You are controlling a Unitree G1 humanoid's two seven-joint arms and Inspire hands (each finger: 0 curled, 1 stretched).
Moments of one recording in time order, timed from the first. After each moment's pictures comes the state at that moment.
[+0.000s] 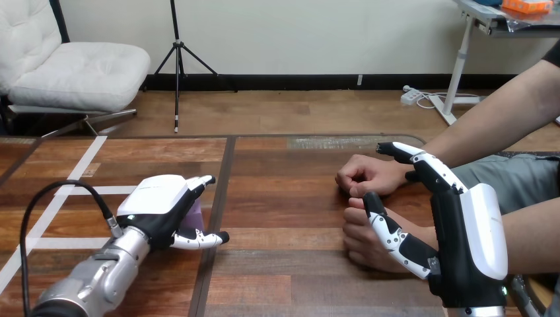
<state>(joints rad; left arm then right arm) -0.60 0.45 -0.46 1.19 0.76 -0.45 0.32 0.27 -0.17 0.06 -0.11 -0.64 -0.48 -0.41</state>
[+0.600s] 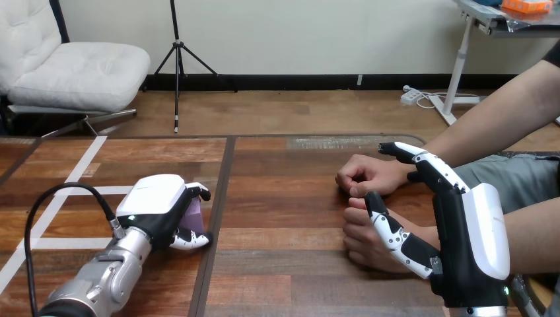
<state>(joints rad) -0.61 0.43 -0.47 1.21 0.76 -0.38 0.35 0.27 -0.17 0.05 -0.11 -0.64 -0.48 -0.41</state>
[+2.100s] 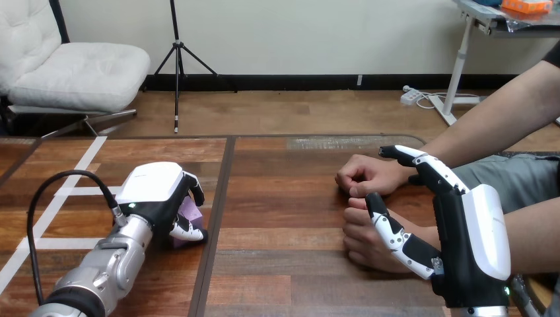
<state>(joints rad) -0.65 0.42 -0.49 1.22 0.75 -0.31 0.36 0.27 -0.17 0.04 -0.11 -0.64 -0.46 -0.39</state>
